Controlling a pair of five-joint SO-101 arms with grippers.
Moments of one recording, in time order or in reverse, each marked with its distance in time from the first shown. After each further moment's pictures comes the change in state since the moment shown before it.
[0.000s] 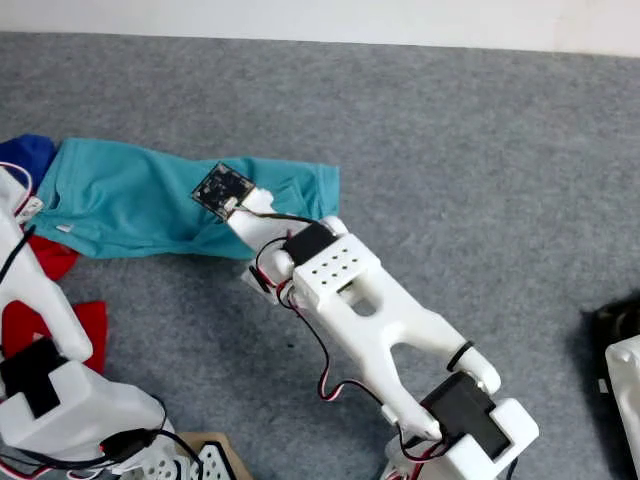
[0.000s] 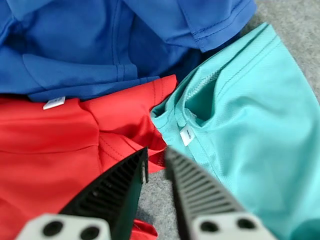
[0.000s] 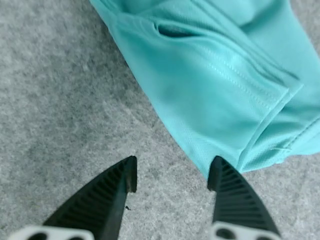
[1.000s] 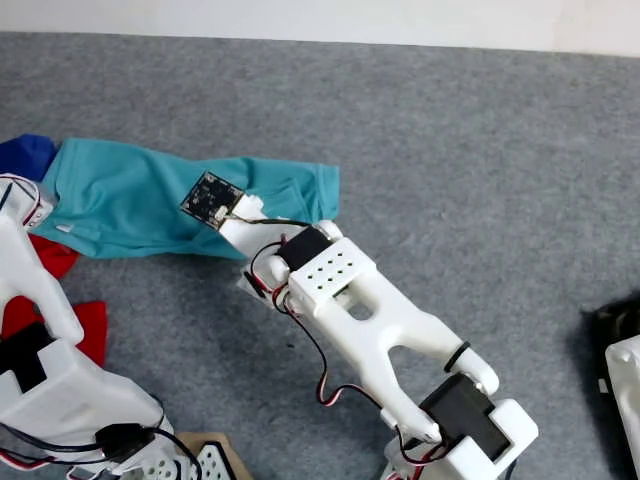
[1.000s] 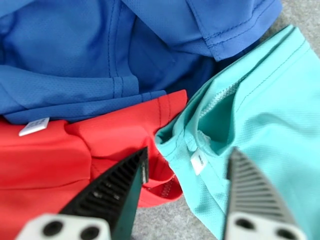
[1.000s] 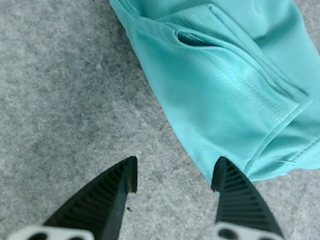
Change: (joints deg) left arm -1.2 7.1 4.1 -12.3 -0.7; right arm -1.5 0.0 0.3 -0.4 3.3
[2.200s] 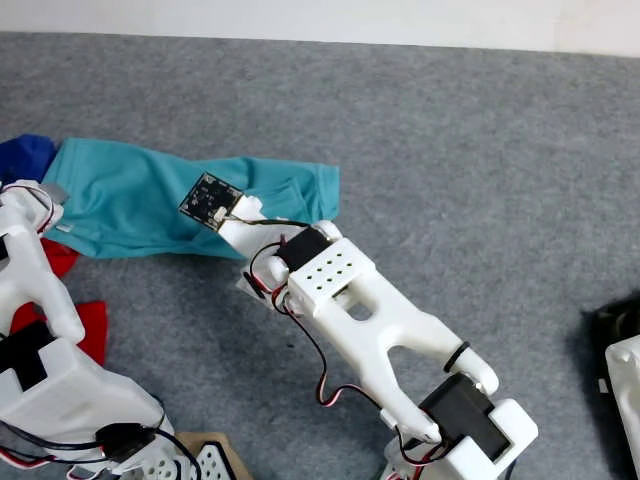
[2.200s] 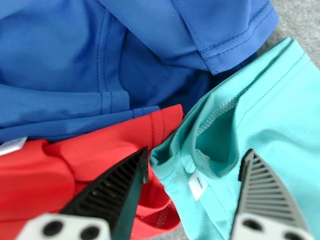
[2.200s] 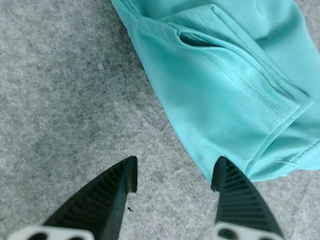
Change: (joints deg) left arm 0.5 0.4 9.5 -15.6 0.0; right arm -0.1 0.0 0.0 0.0 0.1
